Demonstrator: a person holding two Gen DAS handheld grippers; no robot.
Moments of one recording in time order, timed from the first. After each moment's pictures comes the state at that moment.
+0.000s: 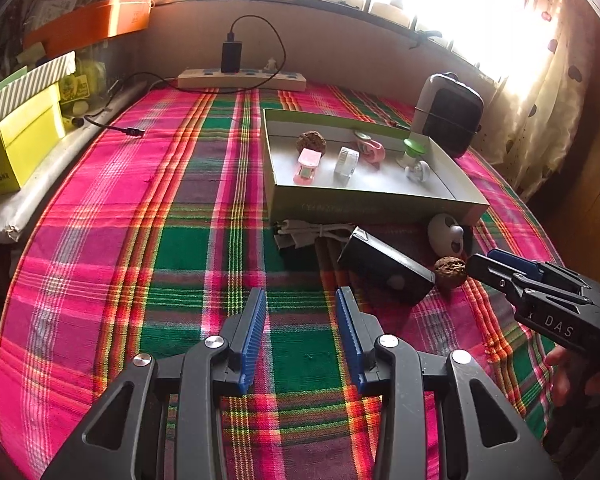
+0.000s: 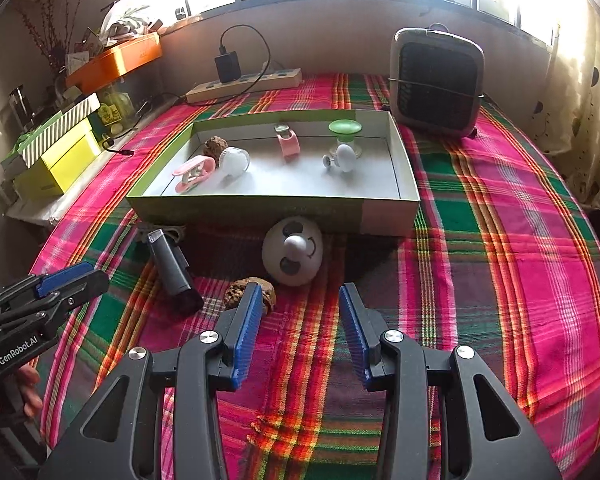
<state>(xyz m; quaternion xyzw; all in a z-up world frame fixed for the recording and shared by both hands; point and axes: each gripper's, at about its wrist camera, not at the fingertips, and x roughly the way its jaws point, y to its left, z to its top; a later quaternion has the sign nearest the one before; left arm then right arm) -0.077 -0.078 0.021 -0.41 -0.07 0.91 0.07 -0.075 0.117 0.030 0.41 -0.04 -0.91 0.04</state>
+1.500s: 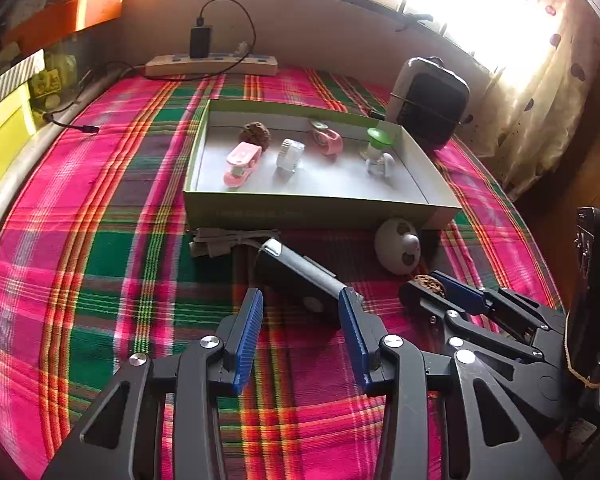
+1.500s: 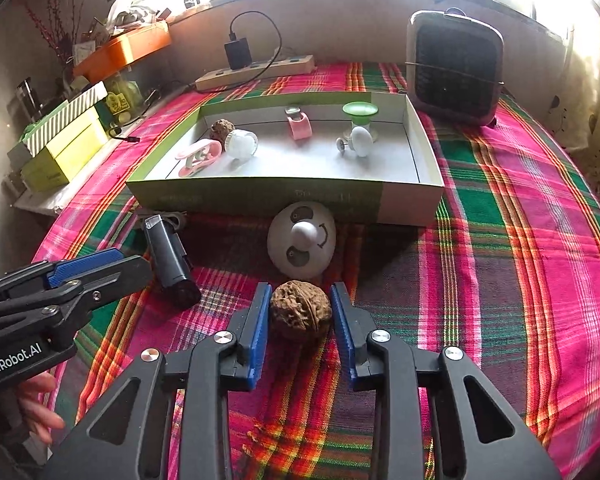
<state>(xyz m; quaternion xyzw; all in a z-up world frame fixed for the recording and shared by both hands) -0.098 -0.025 0.031 -0.44 -0.08 0.89 0.09 -0.084 0.119 0.013 0.43 -0.04 -0.90 0.07</state>
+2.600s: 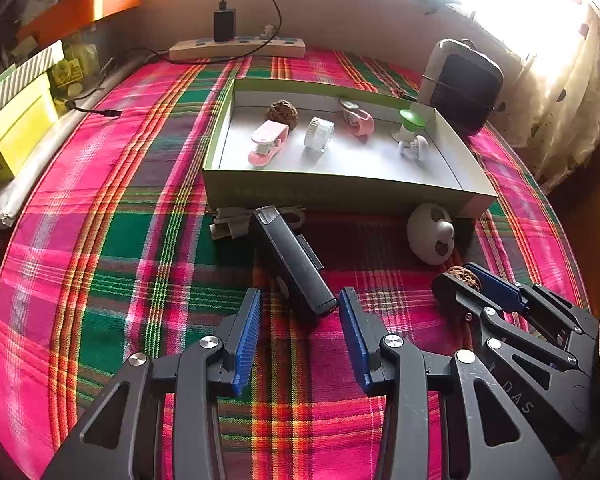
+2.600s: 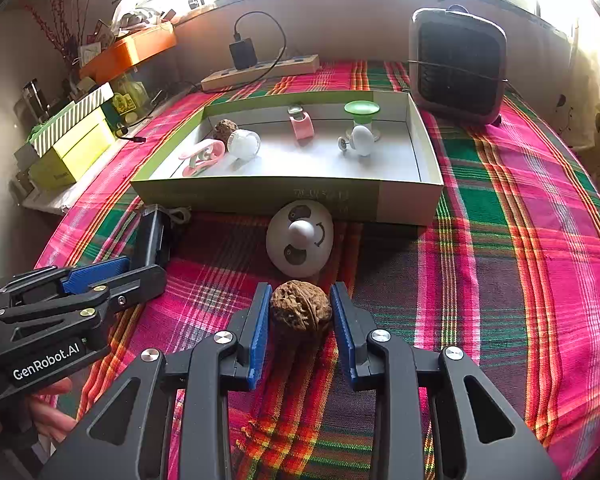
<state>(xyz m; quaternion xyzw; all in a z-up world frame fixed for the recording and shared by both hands) -0.101 -0.023 0.022 -0.47 -0.06 0.88 0.03 -0.084 0.123 0.013 0.43 -0.04 -0.90 0.09</state>
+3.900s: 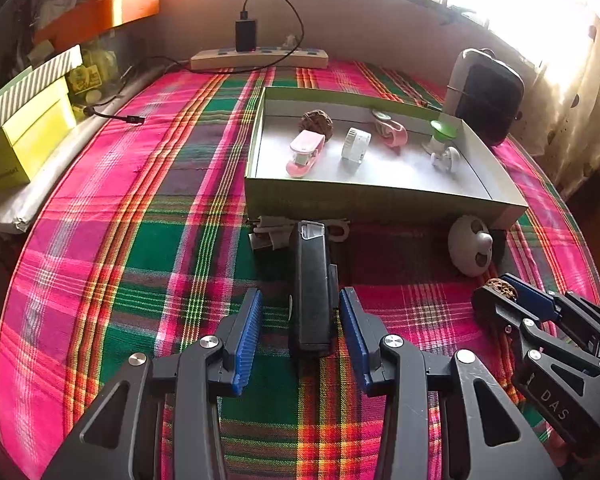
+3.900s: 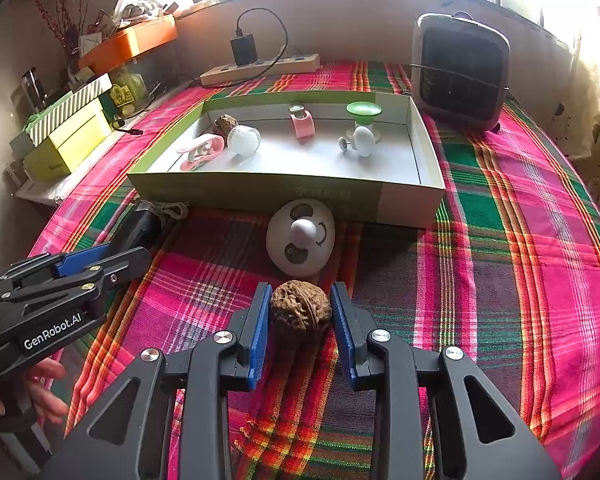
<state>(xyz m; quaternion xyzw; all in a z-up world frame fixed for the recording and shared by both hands) -0.106 -0.039 0.012 -0.45 -0.05 0.89 0.00 -0.084 0.118 0.013 0.43 -0.02 -0.90 0.08</state>
